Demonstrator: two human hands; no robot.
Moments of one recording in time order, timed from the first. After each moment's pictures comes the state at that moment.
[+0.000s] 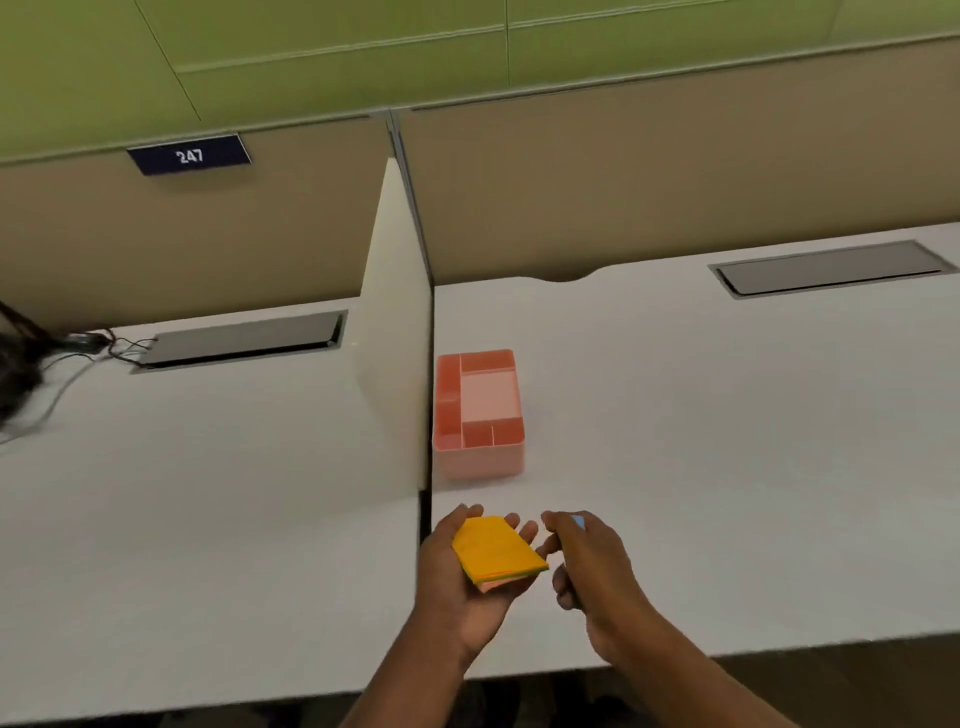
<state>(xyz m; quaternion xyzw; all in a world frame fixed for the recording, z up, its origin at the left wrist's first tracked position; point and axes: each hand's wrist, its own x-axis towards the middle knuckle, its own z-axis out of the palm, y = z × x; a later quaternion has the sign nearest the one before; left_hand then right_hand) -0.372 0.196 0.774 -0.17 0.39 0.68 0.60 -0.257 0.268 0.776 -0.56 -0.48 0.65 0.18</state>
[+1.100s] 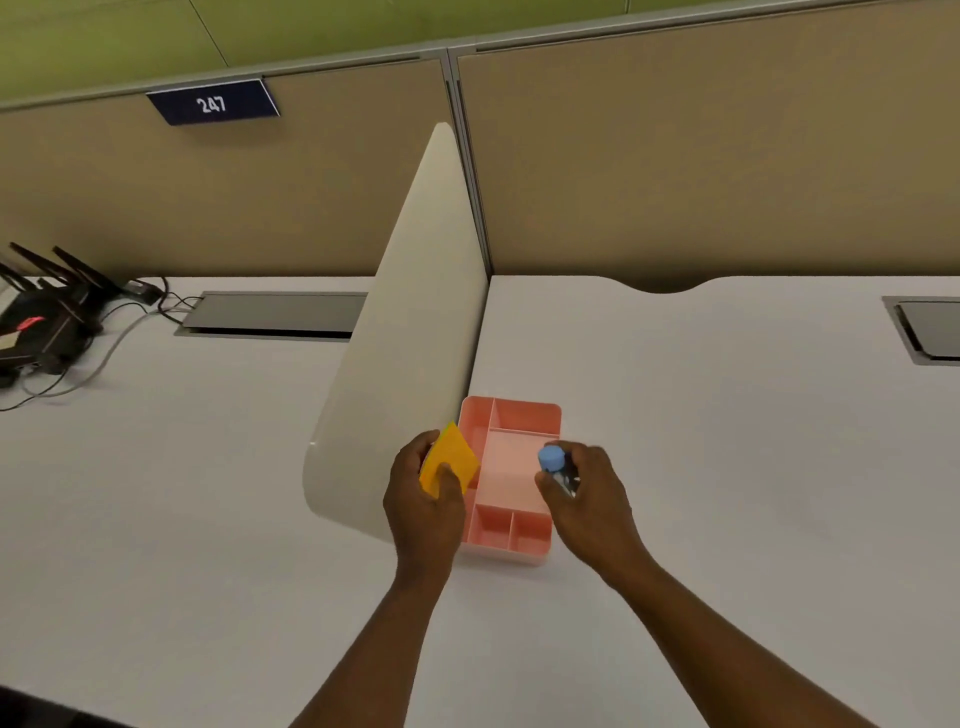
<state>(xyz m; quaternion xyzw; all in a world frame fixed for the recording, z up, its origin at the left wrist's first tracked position) -0.501 0.354 0.747 0.18 0.84 0.51 0.00 -0.382 0.477 0.755 -0.37 -0.76 0.51 0.17</state>
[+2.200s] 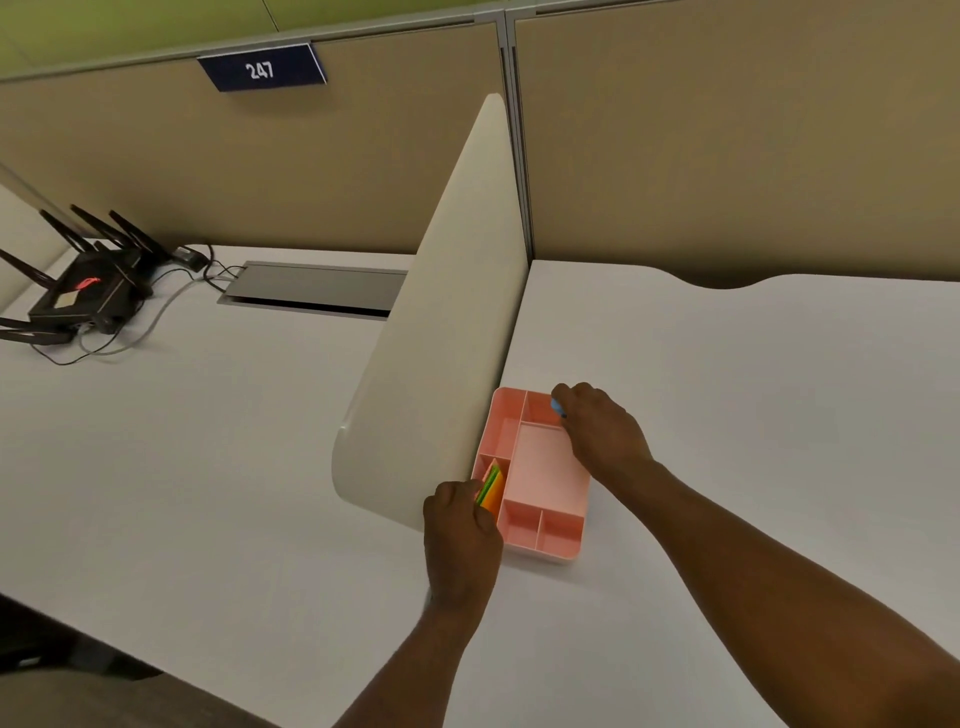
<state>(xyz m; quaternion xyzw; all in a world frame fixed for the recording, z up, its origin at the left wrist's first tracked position) -0.481 0.339 0.697 0.18 0.94 0.30 0.03 -0.463 0.547 0.703 -0.21 -0.96 0.19 0.05</state>
